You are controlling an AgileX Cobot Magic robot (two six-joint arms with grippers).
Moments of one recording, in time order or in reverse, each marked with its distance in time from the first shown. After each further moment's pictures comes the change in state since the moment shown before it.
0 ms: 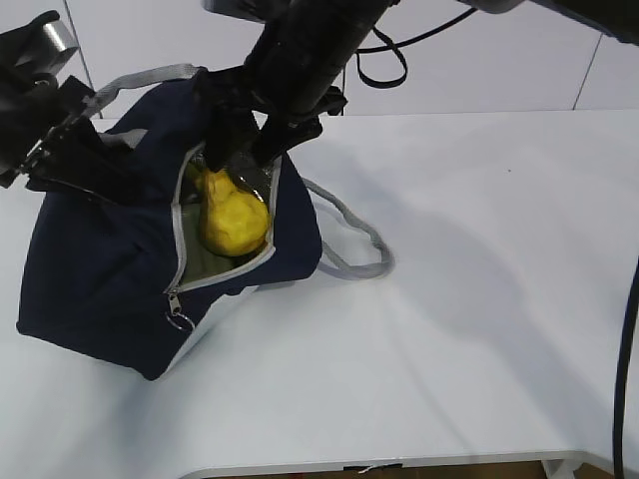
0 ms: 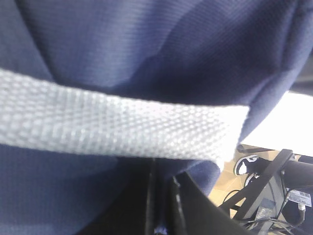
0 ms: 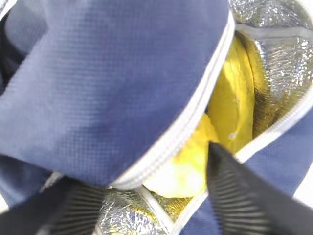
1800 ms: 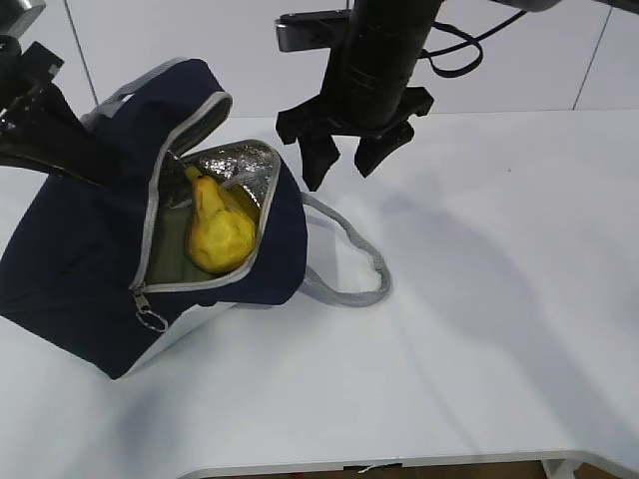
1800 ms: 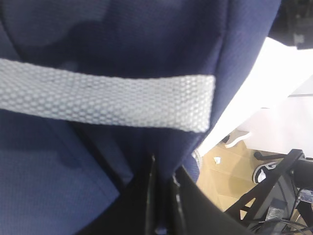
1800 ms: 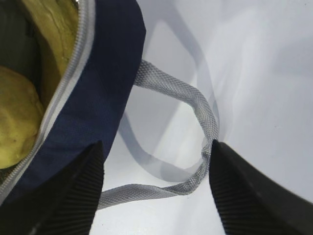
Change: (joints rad) left arm 0.000 -0.113 0.000 0.054 0.007 -0.038; right arm -0.019 -0.081 0.154 -0.378 0.029 0.206
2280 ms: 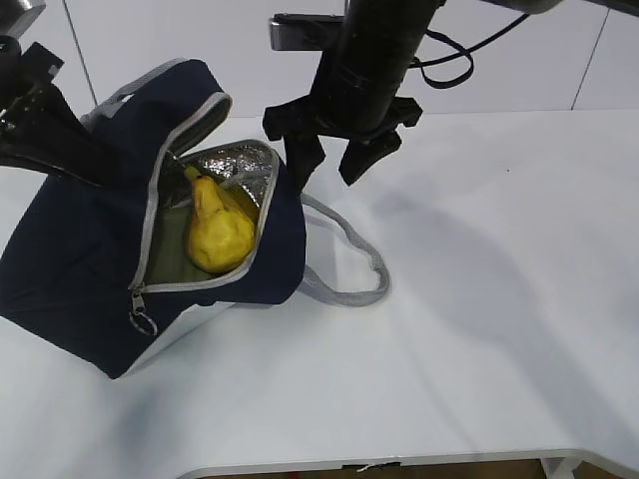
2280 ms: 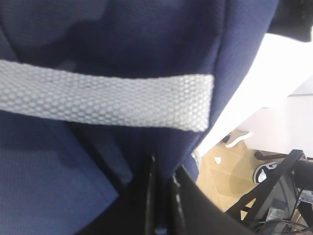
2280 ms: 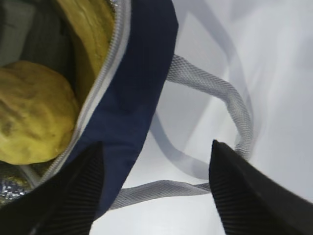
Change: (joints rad) left arm 0.000 0.000 0.000 0.002 0.000 0.000; right arm -0.008 0.002 0.000 0.086 0.000 0.005
